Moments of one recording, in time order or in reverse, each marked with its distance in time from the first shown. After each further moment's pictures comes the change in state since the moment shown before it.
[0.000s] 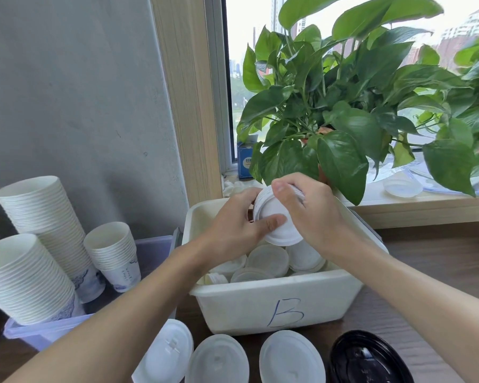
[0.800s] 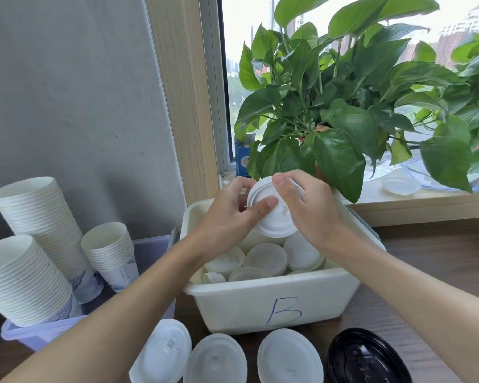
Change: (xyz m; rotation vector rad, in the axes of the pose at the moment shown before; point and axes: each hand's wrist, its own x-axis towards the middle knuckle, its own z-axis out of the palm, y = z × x) left_hand -0.002 0.013 -0.003 -0.141 0.083 -0.071; right_hand 0.000 0.000 -0.002 0.064 0.028 0.048
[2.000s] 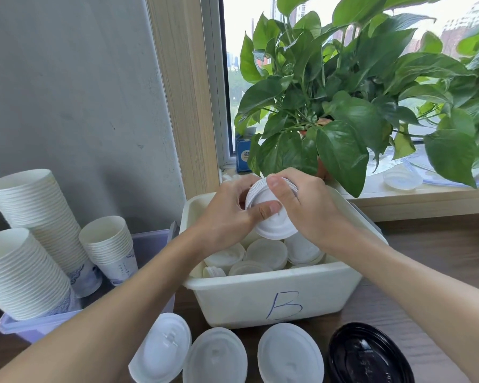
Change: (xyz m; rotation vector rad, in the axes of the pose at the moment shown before) left_hand 0.003 -0.005 -0.003 0.119 -0.040 0.097; right_hand 0.000 0.002 0.003 -0.119 -0.096 -0.053
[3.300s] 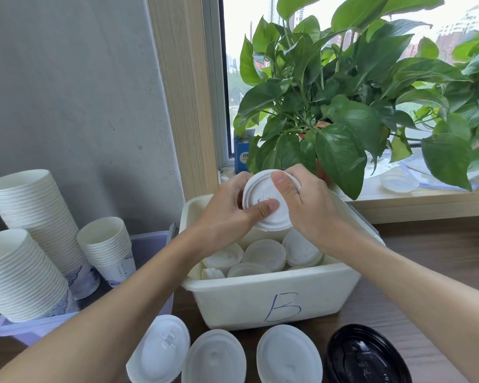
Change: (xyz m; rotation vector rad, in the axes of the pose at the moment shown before) left_hand -0.001 0.010 0.001 -0.002 0.041 -0.088; right_hand 0.005 0.004 0.001 -0.031 0.081 -0.027
